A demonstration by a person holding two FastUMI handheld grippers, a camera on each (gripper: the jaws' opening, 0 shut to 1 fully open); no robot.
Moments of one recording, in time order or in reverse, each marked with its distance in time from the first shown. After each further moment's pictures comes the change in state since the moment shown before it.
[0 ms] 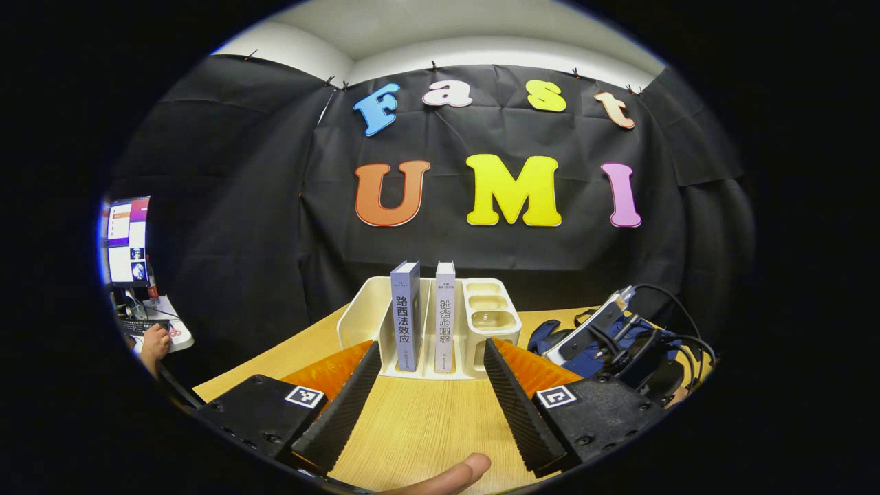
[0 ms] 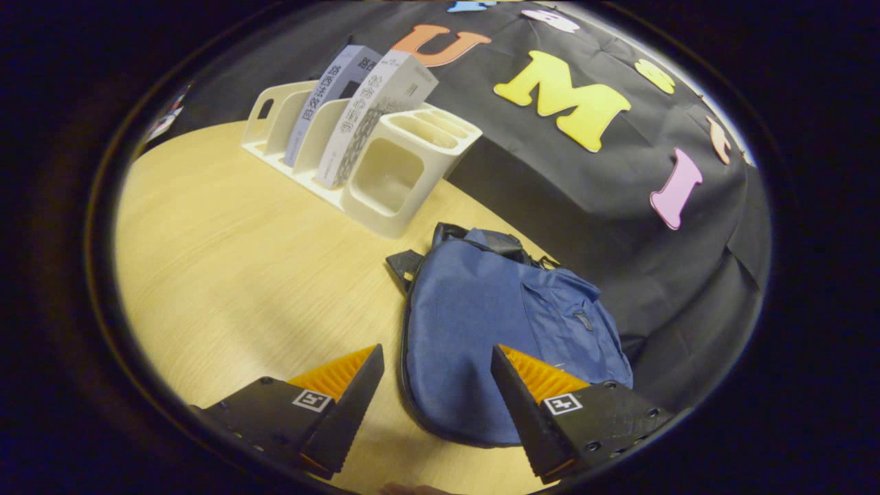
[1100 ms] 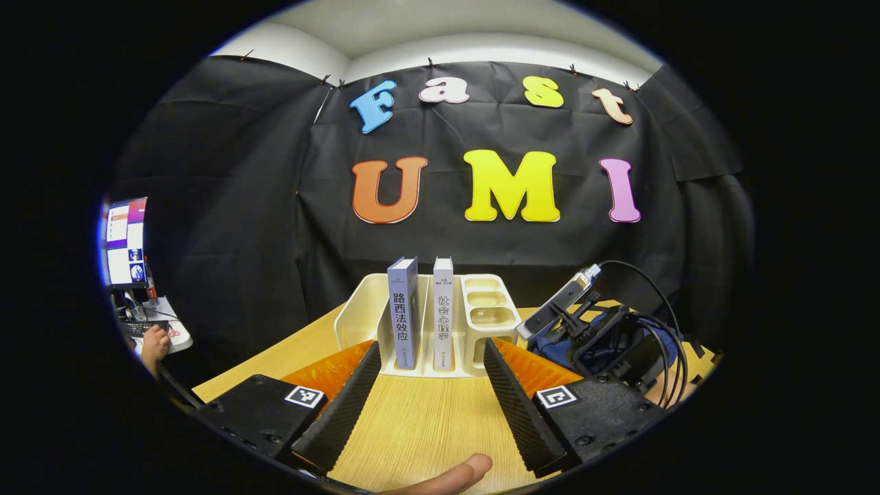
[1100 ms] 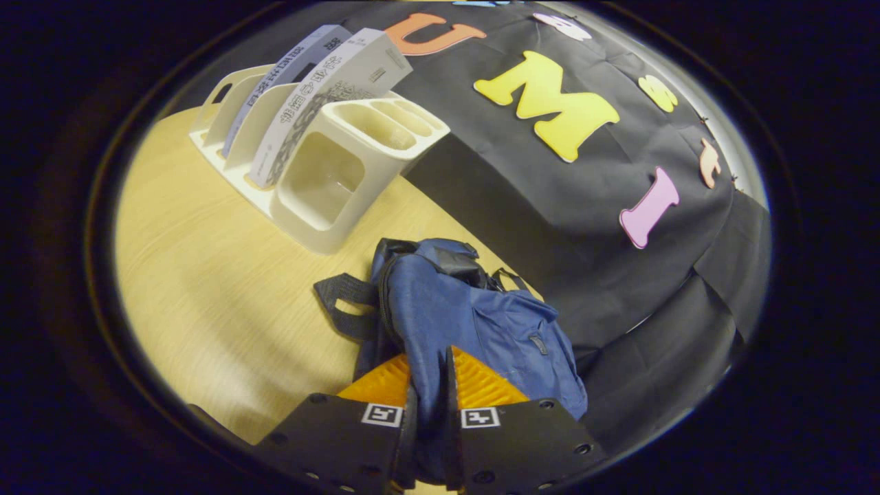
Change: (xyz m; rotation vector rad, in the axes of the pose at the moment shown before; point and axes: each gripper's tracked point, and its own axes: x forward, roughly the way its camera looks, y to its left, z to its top) left arm 0.005 -0.007 -0.007 0.004 0.019 -0.013; right arm 0.029 -0.042 0.037 -0.004 0.012 -0.154
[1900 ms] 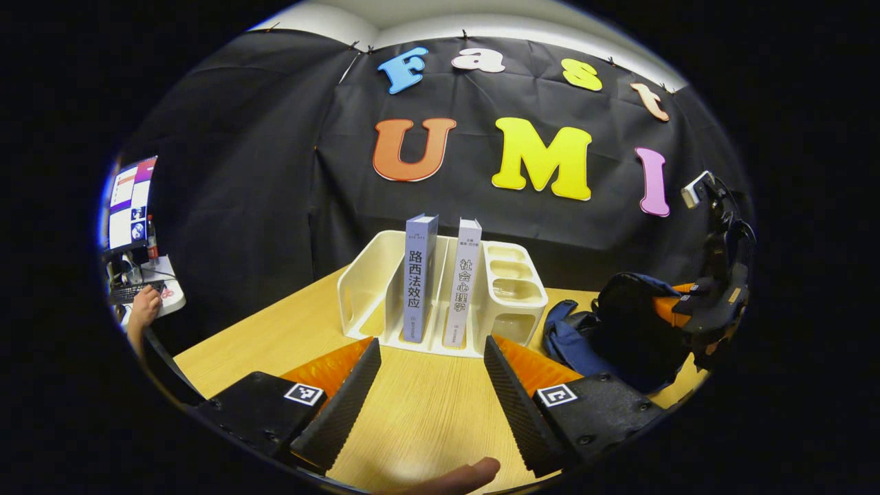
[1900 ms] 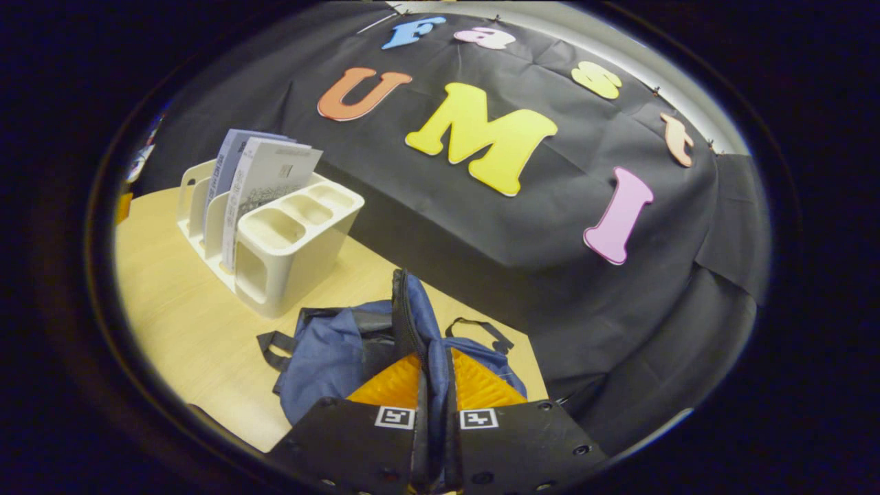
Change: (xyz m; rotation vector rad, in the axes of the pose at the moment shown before) left arm 0.040 0.012 -0.046 -0.101 0.156 0.057; right arm -0.013 -0.159 0.042 0.151 -0.260 0.070
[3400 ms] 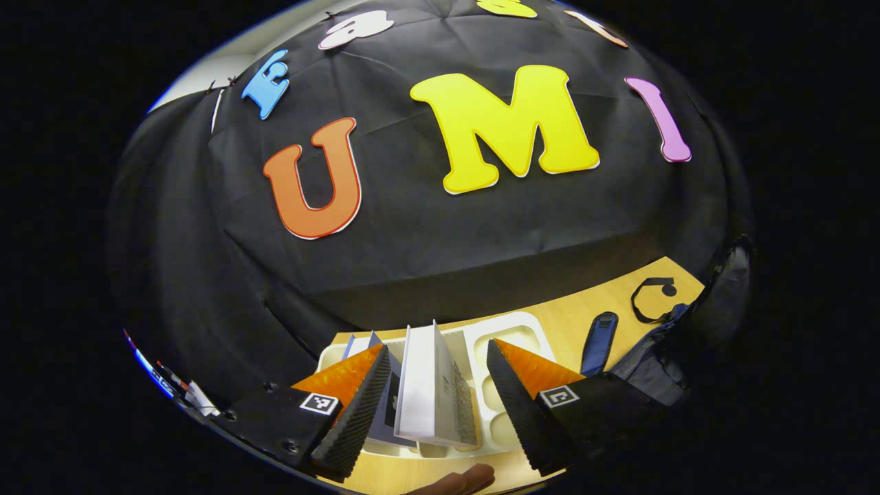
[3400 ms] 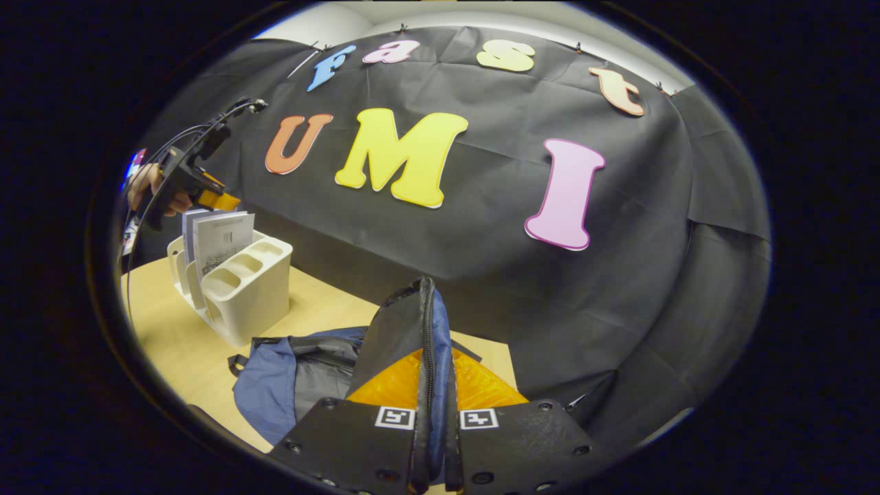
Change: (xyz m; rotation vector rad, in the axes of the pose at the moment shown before) left arm 0.214 -0.076 0.166 0.407 0.147 0.006; right arm 0.025 -0.163 -0.004 0.213 -0.067 0.095
